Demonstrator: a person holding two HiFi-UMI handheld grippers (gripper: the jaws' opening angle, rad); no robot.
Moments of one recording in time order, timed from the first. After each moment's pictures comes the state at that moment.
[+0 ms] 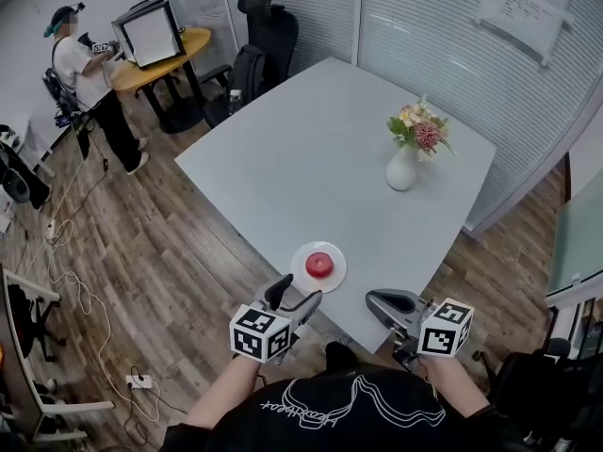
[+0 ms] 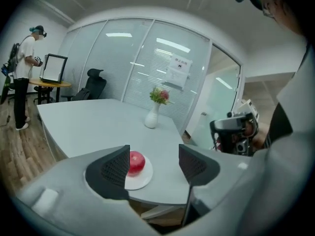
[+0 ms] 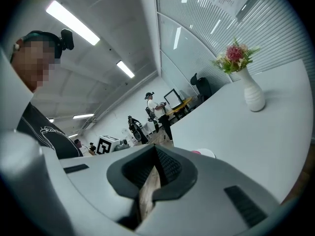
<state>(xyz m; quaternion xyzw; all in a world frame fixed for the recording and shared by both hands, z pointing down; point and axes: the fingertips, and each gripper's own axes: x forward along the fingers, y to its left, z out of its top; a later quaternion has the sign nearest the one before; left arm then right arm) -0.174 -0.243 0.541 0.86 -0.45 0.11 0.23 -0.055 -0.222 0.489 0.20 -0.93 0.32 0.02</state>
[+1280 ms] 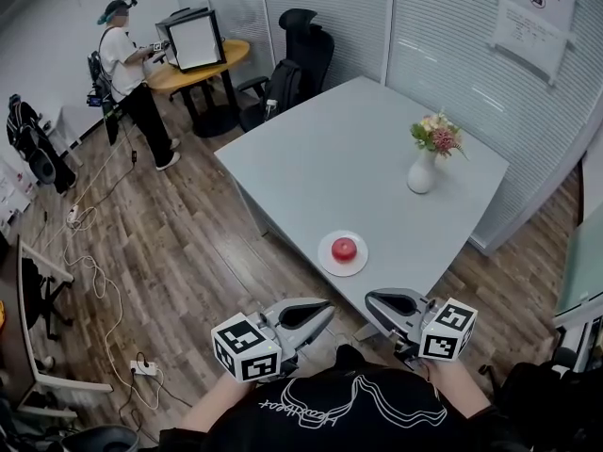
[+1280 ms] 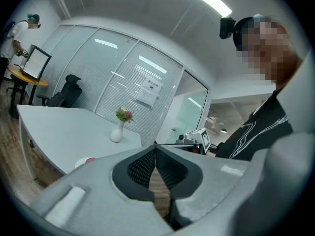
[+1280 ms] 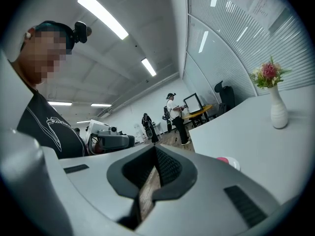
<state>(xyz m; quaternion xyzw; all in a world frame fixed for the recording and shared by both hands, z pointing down) -0.153 -0.088 0.413 0.92 -0.33 -0.01 0.20 -0.099 -0.120 0.437 0.13 -0.97 0.21 0.02</state>
